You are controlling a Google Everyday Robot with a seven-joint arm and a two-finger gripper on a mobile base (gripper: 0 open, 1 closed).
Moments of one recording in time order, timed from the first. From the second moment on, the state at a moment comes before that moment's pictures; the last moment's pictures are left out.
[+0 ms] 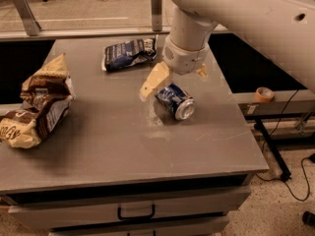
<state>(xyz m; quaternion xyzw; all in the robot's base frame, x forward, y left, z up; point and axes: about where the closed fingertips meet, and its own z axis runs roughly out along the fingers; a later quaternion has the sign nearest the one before) 0.567 -0.054 0.865 -0.26 0.96 0.05 0.07</state>
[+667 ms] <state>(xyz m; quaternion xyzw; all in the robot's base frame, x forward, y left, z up) 0.569 -0.040 0.838 -0.25 0.96 0.04 0.08</state>
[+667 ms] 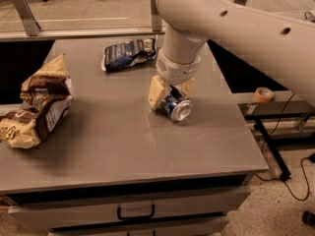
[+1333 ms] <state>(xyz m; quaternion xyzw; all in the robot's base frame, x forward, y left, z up) 0.583 -0.043 0.860 -0.34 0.94 0.03 0.09</state>
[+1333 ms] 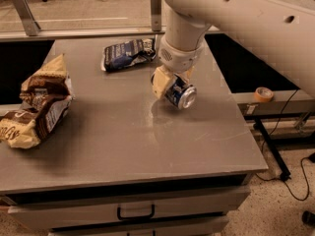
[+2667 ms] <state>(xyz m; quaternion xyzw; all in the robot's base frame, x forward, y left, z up) 0.604 -0.061 0.940 -0.39 0.78 0.31 0.38</state>
